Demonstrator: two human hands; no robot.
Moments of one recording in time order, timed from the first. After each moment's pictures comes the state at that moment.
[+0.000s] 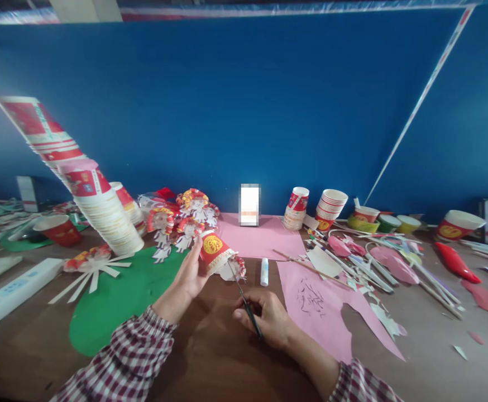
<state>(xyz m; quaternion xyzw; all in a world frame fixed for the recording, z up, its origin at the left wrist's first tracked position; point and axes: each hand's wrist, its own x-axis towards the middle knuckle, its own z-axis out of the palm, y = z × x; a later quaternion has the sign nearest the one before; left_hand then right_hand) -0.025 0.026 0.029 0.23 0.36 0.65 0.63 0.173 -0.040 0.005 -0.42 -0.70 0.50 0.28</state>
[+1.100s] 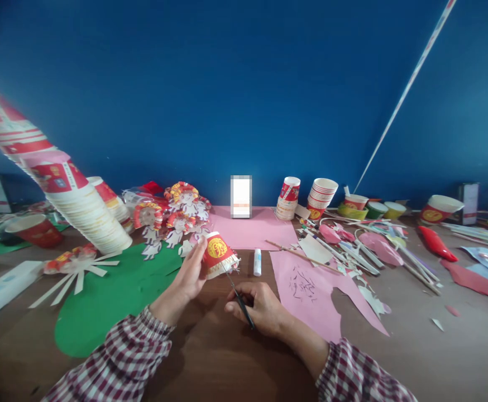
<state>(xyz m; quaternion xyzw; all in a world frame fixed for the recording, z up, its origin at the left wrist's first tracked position) -0.007 0.016 0.018 0.29 0.42 0.60 0.62 0.174 -0.039 0.011 -0.42 -0.70 0.51 0.27</state>
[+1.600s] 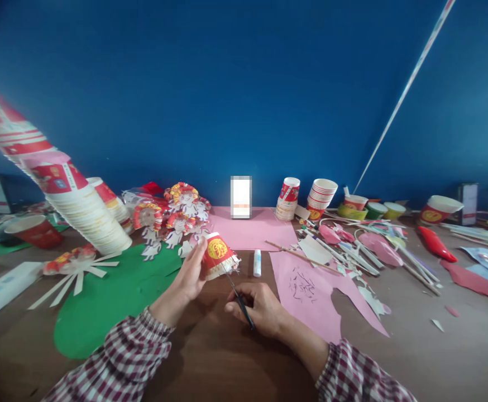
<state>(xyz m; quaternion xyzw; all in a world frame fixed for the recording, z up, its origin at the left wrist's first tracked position) -0.007 0.015 0.019 0.30 0.41 0.60 0.62 0.174 -0.039 0.010 -0.42 -0.69 0.53 0.26</state>
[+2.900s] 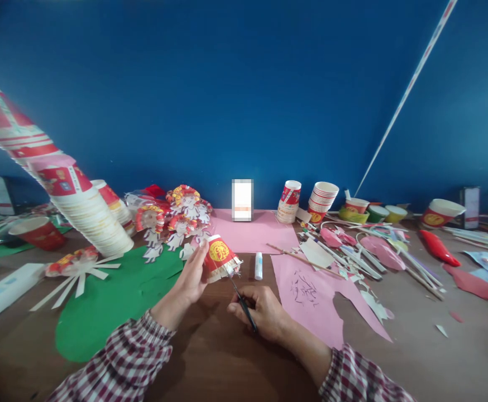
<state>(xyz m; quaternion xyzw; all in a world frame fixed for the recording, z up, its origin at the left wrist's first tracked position) -0.007 0.014 0.023 0.29 0.43 0.58 0.63 0.171 -0.040 0.006 -0.45 -0.68 0.51 0.27</state>
